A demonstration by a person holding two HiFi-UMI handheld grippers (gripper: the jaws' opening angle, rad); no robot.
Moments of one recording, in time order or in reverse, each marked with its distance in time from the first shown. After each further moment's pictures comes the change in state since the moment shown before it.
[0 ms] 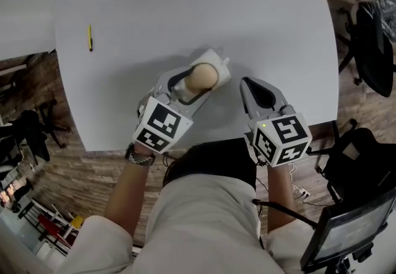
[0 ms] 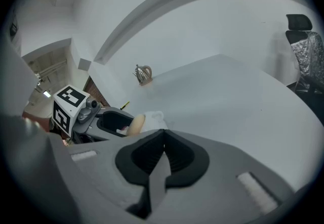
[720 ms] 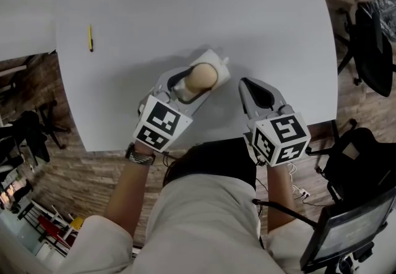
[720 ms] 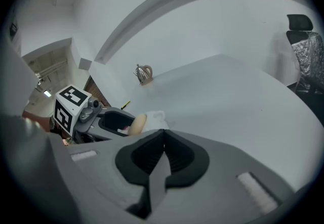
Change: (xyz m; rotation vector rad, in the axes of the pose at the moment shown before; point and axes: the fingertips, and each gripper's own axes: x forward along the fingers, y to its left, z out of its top) left arm 0.000 0.001 -0.003 -0.035 -0.002 0.001; right arm 0.000 0.003 -0.002 -0.005 0.003 0.004
